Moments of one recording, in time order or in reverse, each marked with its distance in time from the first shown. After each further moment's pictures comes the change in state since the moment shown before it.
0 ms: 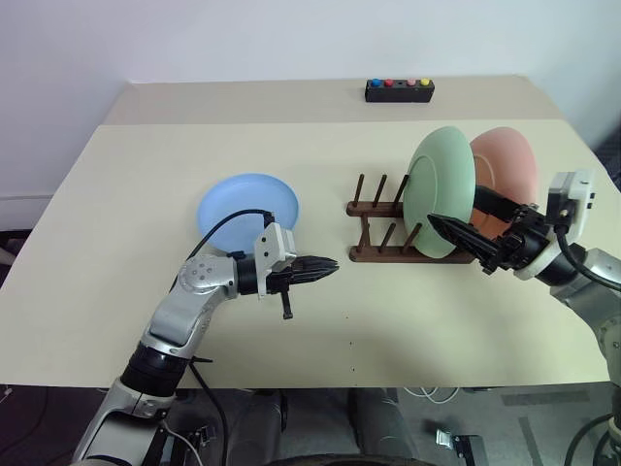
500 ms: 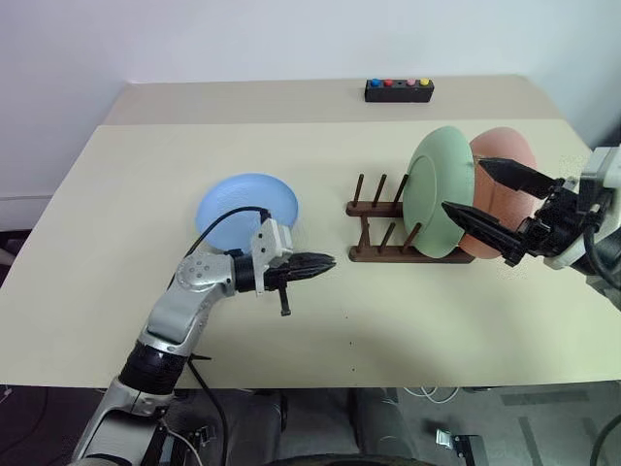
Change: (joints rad) left arm -0.018 0.014 0.066 0.015 -0.039 0.059 0.036; right arm -0.021 -0.133 -0.087 -0.110 -0.056 -0.008 -0.009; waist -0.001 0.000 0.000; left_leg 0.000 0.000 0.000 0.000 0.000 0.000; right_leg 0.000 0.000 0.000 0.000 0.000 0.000
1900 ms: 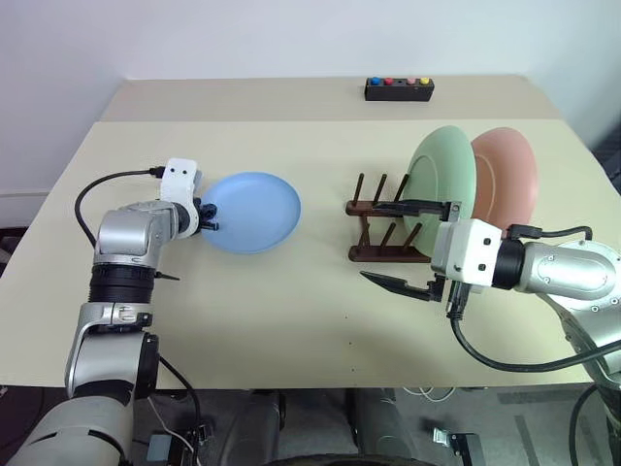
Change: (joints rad) left arm -0.416 0.074 0.251 0.450 0.165 0.699 0.629; right arm -0.123 -0.007 0.478 -0.113 -0.497 -0.283 0.170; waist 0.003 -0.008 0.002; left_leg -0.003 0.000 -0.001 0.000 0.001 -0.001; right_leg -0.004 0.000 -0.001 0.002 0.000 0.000
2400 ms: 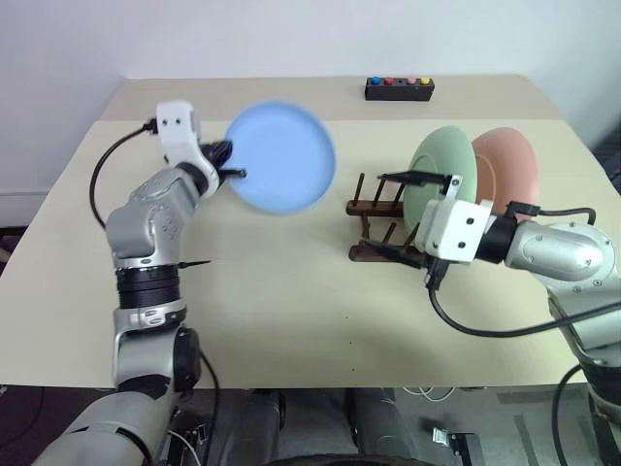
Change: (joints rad) left arm -0.058 -0.281 0.193 -0.306 -0.126 -0.187 0.203; right arm -0.178 0.048 0.089 0.134 -0.272 -0.104 -0.083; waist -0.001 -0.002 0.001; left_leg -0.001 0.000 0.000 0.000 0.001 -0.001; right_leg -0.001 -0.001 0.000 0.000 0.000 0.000
